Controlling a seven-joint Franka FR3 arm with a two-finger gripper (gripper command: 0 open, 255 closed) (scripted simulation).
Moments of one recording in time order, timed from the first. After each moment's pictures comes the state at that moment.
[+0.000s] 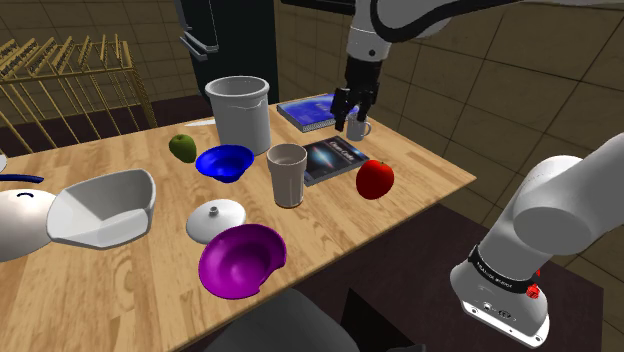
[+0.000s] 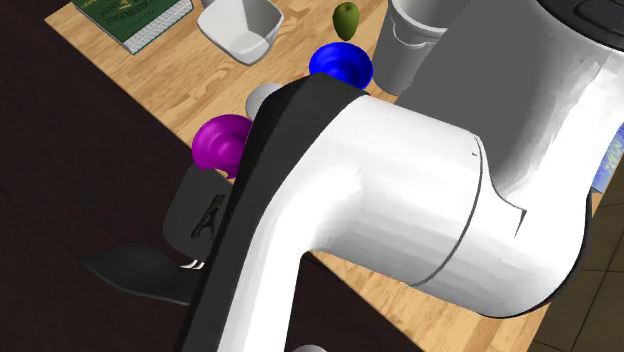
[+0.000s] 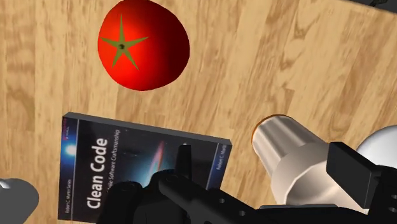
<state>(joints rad) 0.01 -0.44 0.14 -2.32 0.12 1.94 0.10</state>
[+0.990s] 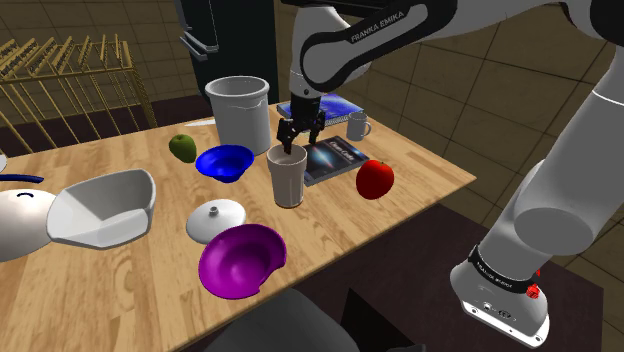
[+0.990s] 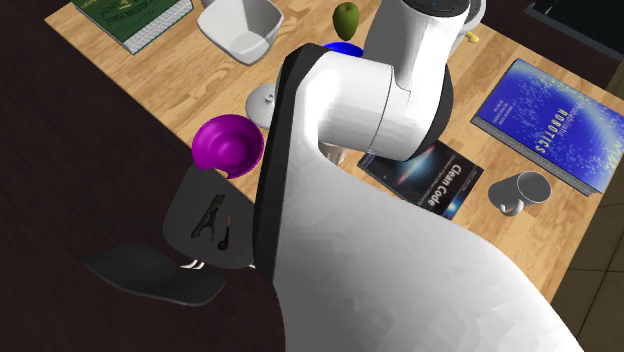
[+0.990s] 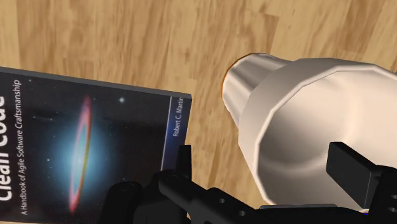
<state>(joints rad) 0.03 0.01 0.23 -2.11 0.07 2.19 0.27</state>
